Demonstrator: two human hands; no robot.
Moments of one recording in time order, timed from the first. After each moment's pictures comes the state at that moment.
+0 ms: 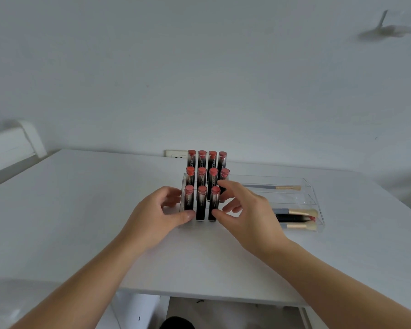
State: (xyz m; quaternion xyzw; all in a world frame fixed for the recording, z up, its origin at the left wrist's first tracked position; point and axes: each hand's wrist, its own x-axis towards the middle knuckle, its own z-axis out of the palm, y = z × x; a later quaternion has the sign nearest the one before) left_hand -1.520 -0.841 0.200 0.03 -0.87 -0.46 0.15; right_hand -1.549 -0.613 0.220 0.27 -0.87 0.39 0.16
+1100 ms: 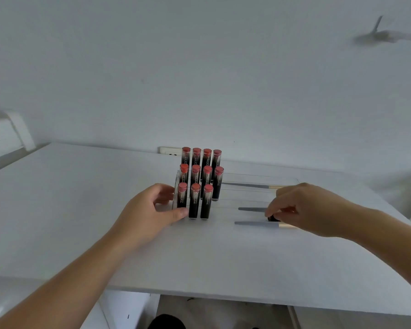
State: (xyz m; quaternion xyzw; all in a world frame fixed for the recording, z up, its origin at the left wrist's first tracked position) left_hand -1.519 -0.843 0.199 0.02 -0.87 -0.46 0.14; right_hand -1.575 -0.499 0.285 0.33 -0.94 0.07 0.01
